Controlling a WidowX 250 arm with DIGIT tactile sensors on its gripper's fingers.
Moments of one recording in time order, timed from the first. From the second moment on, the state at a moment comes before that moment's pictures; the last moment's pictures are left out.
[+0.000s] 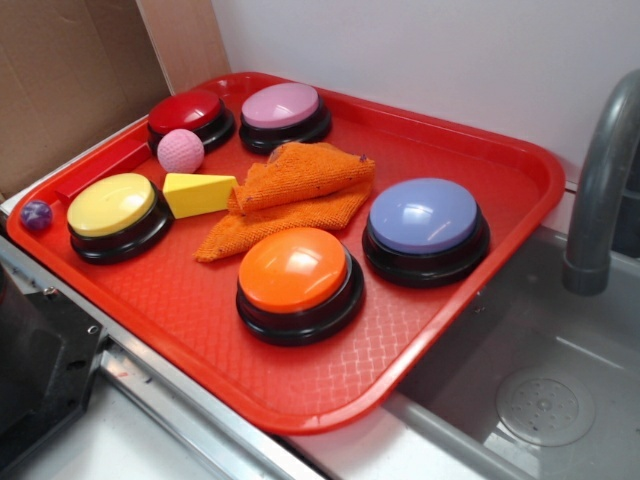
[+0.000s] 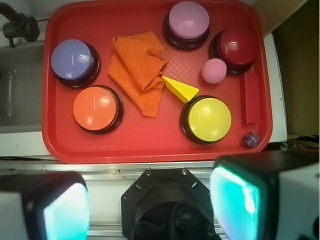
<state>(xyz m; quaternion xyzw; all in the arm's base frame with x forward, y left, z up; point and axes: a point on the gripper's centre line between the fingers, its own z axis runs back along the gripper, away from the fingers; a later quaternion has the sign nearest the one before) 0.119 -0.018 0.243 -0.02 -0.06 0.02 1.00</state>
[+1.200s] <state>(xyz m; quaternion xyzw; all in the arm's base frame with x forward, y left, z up) 0.238 -0.025 0.123 0.10 -0.03 -0.18 0.98</state>
